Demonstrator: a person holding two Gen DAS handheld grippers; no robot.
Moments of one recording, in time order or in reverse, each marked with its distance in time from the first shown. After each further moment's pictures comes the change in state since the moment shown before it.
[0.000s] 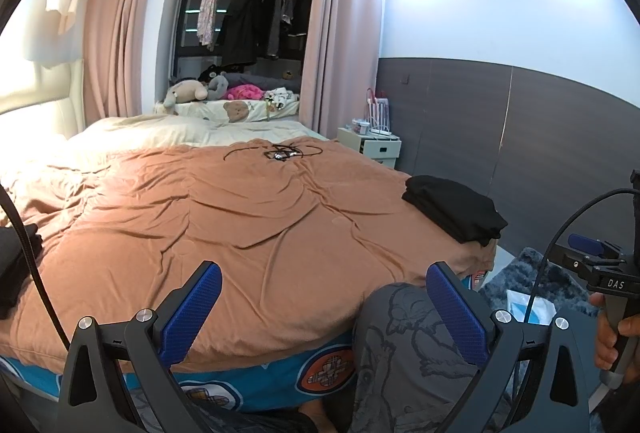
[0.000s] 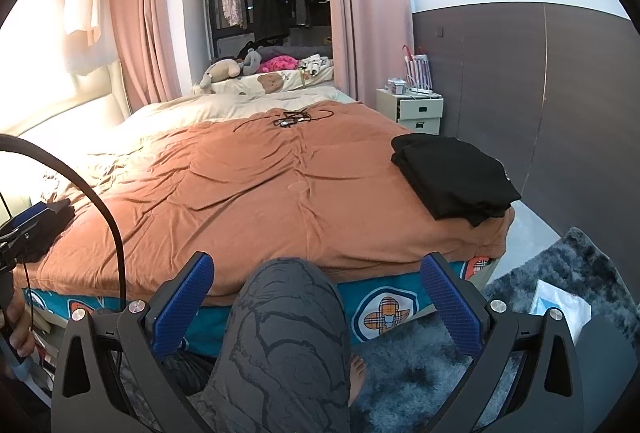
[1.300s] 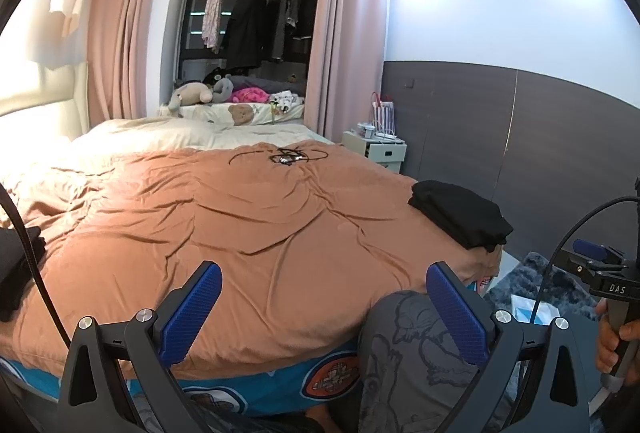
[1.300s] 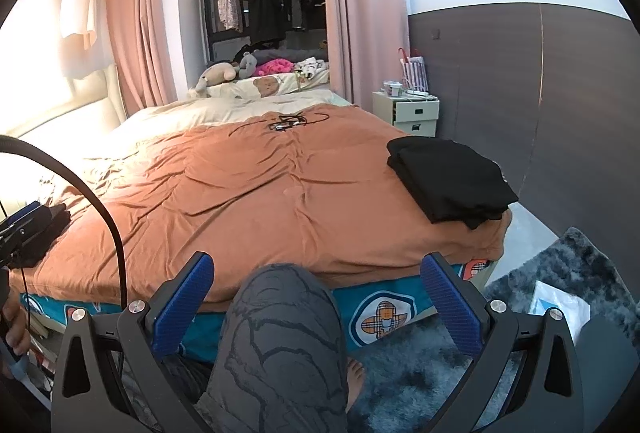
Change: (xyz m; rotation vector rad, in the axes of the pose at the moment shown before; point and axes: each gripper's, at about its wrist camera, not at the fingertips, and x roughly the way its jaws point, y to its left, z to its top) left arm 0.004 0.004 0.005 -0.005 -0.012 0.016; right arm 0.004 0.001 -0.004 0.009 -0.014 -0.019
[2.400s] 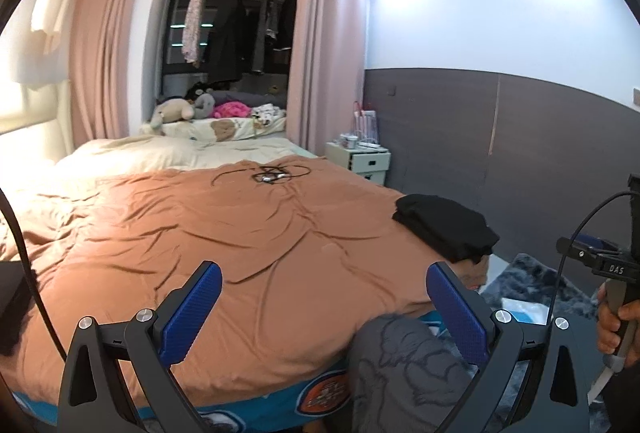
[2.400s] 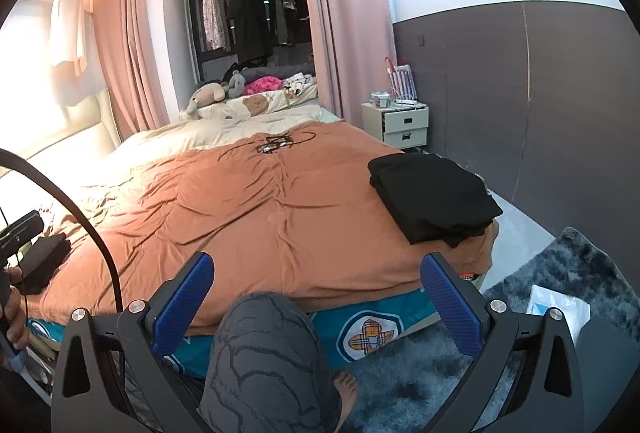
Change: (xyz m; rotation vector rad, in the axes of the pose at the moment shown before) left arm -0.001 -0.012 0.030 0.044 -0.033 -0.040; right arm -0.006 -0.036 0.020 0.055 -0.044 0.003
